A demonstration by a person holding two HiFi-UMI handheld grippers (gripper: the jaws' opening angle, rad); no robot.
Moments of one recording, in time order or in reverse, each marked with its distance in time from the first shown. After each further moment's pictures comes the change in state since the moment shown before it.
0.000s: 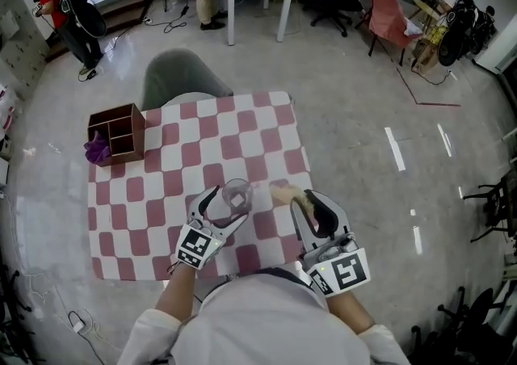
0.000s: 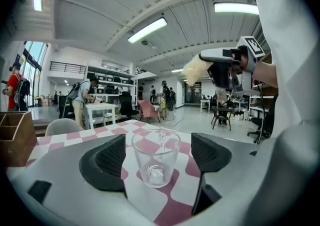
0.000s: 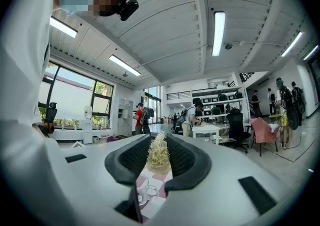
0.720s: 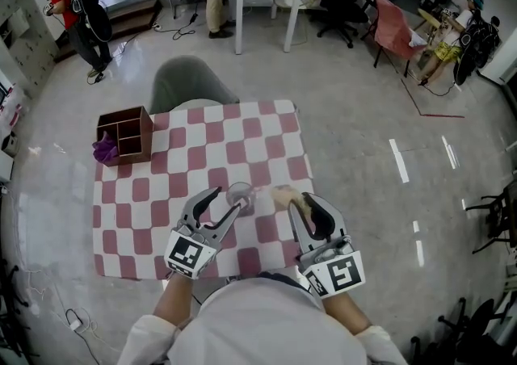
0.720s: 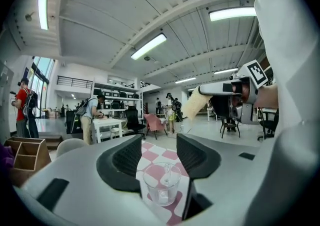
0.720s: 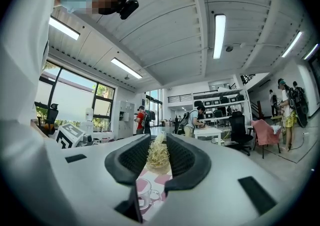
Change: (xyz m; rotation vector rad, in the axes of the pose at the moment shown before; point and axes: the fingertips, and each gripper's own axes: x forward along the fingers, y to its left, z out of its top) left arm -0.041 0.002 0.086 0.038 -0.149 0.083; right arm 0.000 0.008 0.008 -0.005 -0.037 0.013
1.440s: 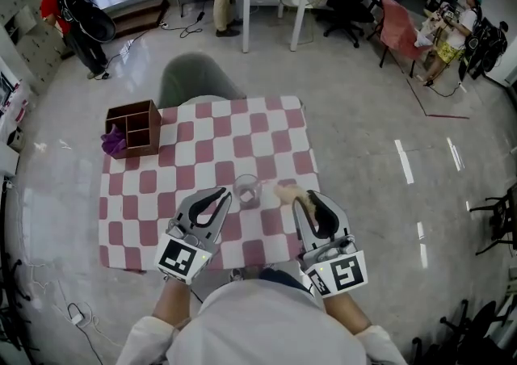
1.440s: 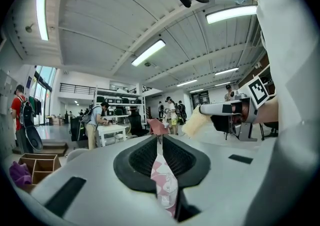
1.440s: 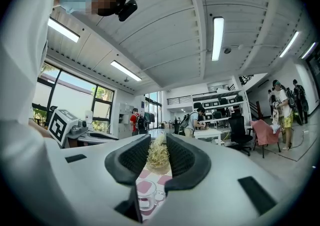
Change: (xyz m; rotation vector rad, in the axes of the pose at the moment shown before) left arm -0.037 -0.006 0.062 0.033 -0.048 0.047; right arm -0.012 0.012 0.009 0.013 -0.024 -0.010
